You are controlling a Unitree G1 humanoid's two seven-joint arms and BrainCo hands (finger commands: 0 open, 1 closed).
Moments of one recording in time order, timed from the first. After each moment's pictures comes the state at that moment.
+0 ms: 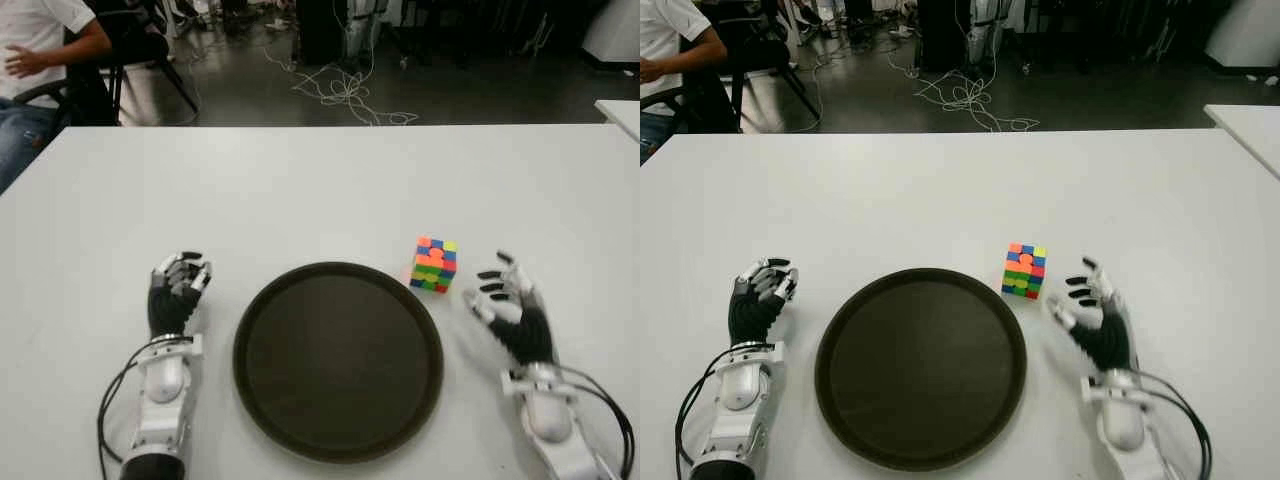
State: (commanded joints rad) left arm 0.00 0.04 0.11 0.58 0.07 -0.57 0.16; right arm 0.26 -0.22 0.14 0.27 -0.17 -0.41 -0.40
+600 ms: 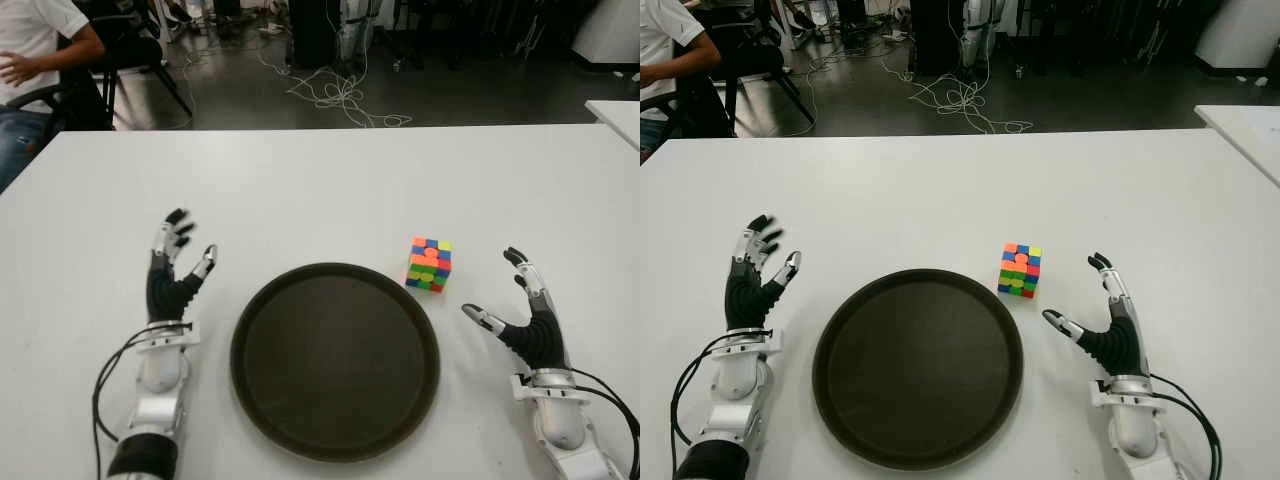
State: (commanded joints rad) left arm -0.06 0.08 0.09 0.76 0.12 -0.79 0.23; right arm 0.24 -0.21 0.11 0.37 -0.18 -0.53 -0.39
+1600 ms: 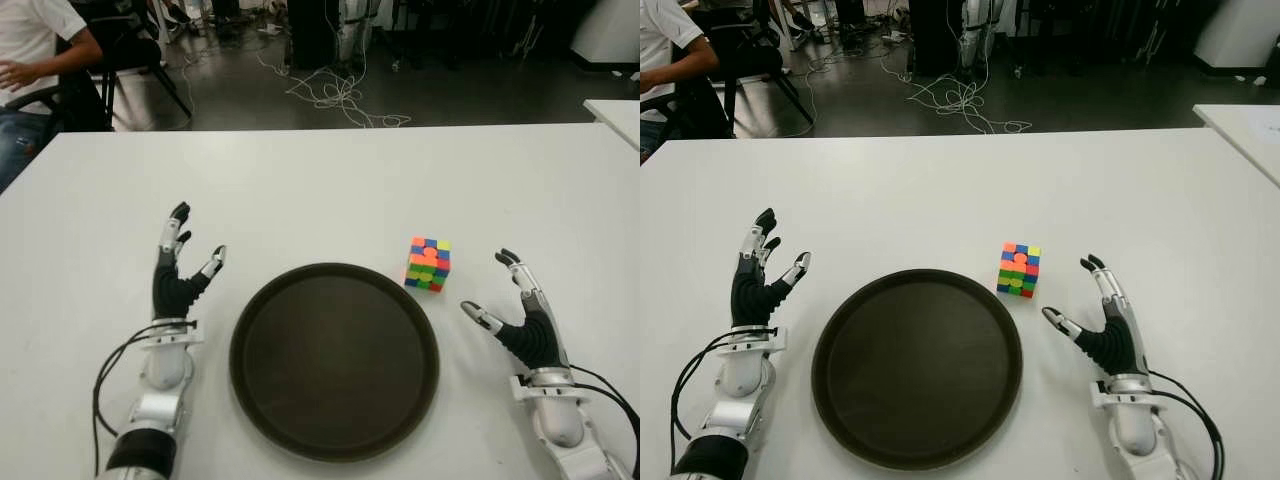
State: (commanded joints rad) left arm -0.10 0.12 0.07 0.81 0.16 -0.75 0.26; right arm 0.17 -0.32 0.05 0.21 -0.32 -0.36 -0.33
